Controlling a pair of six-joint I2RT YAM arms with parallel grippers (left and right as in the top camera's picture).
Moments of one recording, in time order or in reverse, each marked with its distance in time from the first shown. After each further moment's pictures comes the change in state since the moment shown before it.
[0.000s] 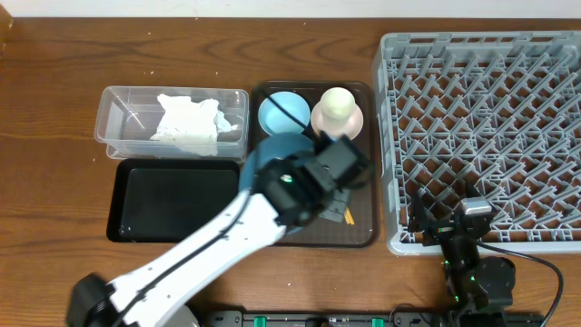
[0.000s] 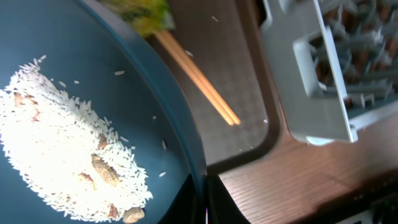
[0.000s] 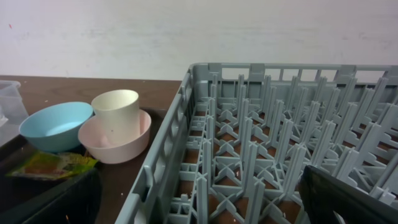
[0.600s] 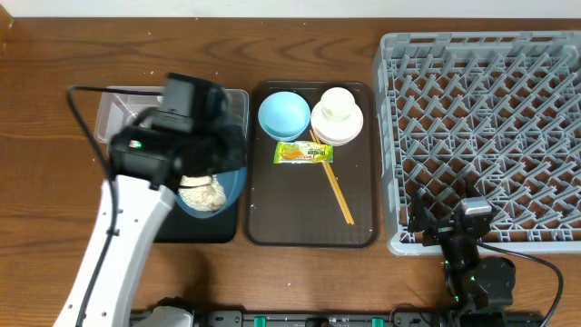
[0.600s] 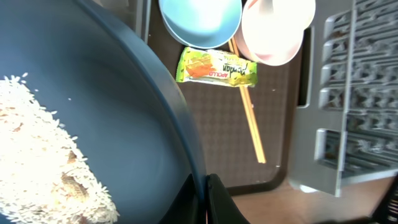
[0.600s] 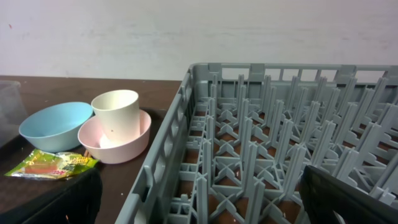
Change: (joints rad) left arm 0.643 -0.153 0.015 -0.109 0.343 0.166; right arm 0.000 0.000 0.000 0.000 0.000 0.000
